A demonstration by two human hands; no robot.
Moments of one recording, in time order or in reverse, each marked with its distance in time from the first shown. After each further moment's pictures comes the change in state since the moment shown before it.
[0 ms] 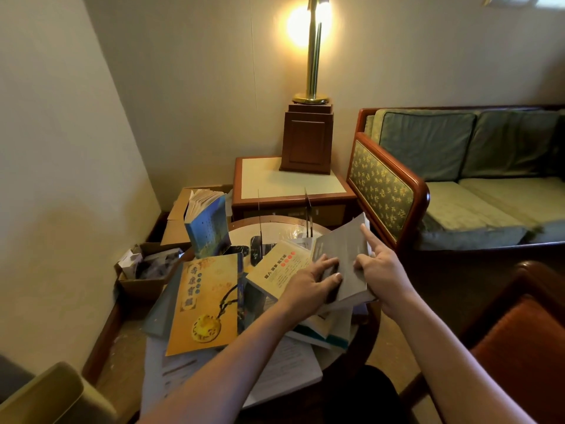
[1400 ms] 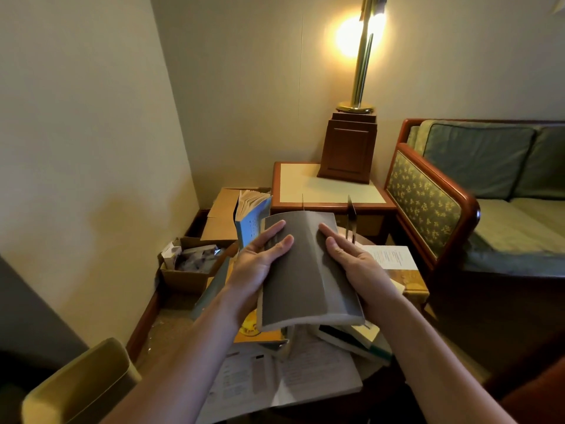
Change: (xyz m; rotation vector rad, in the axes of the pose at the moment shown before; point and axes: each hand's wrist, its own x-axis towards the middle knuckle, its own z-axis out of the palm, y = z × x) left_hand -0.074 0.015 -0.139 -0.707 0.333 -0.003; right_hand -0.028 -0.048 0.102 0.248 -0.360 0.067
